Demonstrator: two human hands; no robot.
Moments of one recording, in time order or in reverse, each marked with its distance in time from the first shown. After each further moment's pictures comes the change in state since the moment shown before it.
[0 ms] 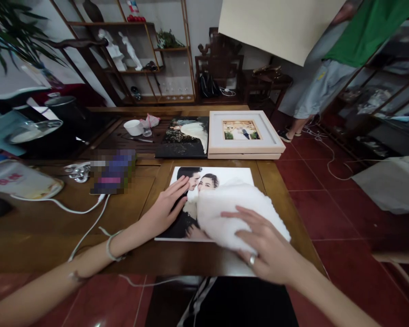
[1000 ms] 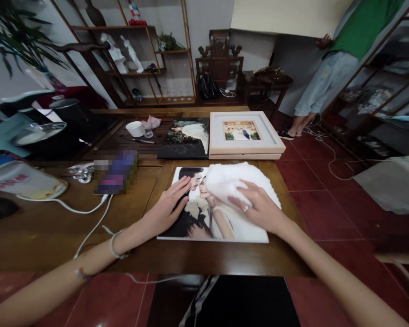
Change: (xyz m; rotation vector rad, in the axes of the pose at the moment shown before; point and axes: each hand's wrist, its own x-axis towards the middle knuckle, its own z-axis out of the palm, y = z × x) left_hand 0.001 0.001 -0.003 0.043 -0.052 -0.002; right_hand 0.039 0.053 0.003 0.058 0.044 0.232
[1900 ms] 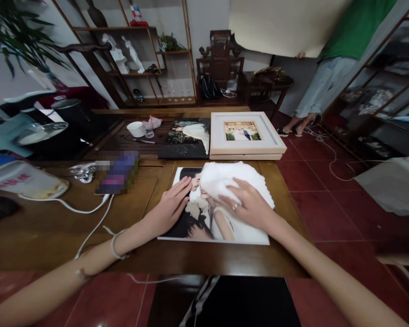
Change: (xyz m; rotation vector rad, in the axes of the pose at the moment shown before) left_hand 0.000 0.004 -0.001 0.070 -0.047 -0.002; right_hand 0.018 -0.017 0.009 -0.051 0.011 -0.035
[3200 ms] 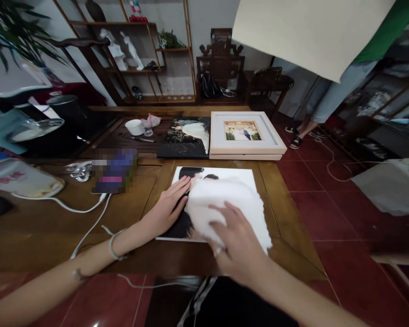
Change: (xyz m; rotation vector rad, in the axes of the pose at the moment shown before) left_hand 0.000 -0.004 0.005 -0.101 0.083 -0.017; right_hand -0.037 -0.063 0.024 -0.012 0.104 -0.044
